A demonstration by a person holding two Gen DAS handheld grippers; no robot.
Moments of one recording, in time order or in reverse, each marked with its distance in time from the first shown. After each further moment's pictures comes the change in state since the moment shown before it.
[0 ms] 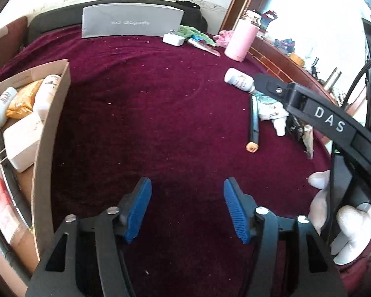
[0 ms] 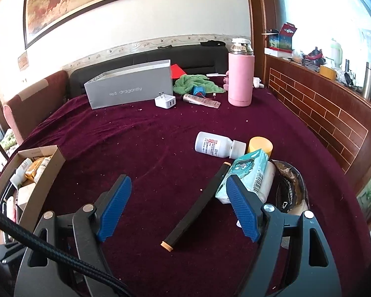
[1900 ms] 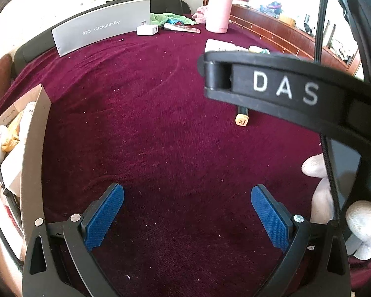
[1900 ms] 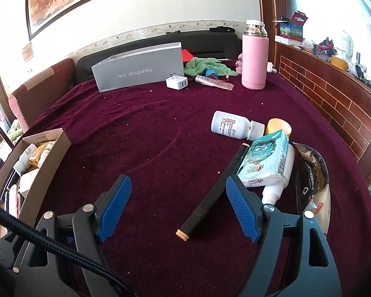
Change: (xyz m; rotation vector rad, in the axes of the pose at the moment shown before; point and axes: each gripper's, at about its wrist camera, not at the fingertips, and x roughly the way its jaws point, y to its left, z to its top) left arm 0.018 -0.040 -0.004 0.219 0.097 0.140; right arm 0.014 0.011 -0.011 0.010 0.086 0.046
